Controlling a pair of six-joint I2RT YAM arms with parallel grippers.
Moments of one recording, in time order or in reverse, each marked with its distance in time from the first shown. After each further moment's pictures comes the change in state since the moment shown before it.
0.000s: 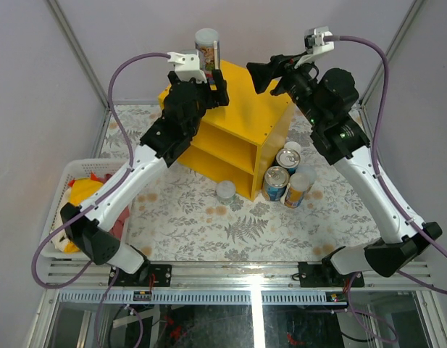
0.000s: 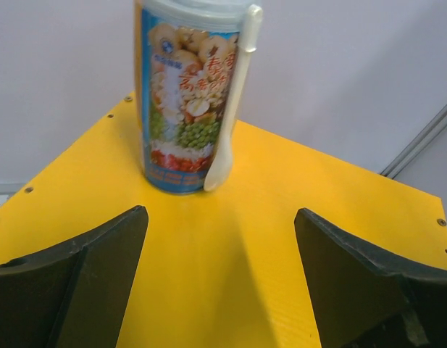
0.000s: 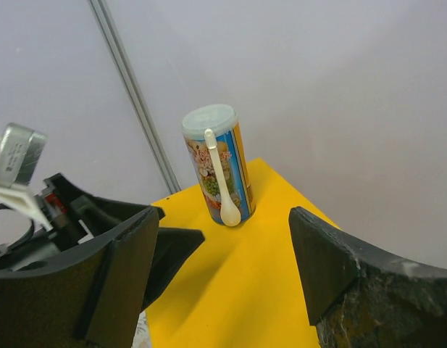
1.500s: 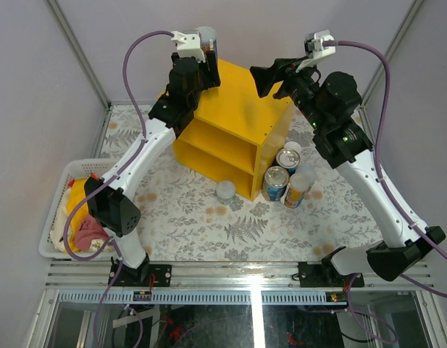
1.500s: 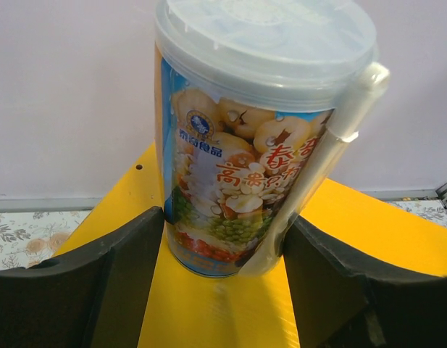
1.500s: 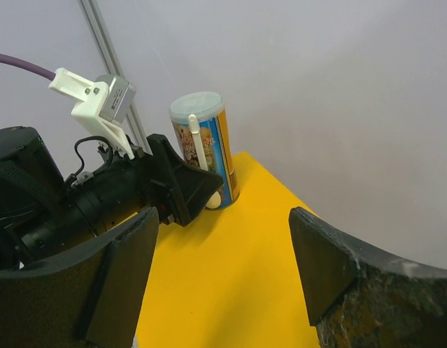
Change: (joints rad) left arm 0.164 0.283 0.280 -0.053 0.079 0.035; right arm 0.000 -0.041 -0.042 -0.016 0.019 -0.057
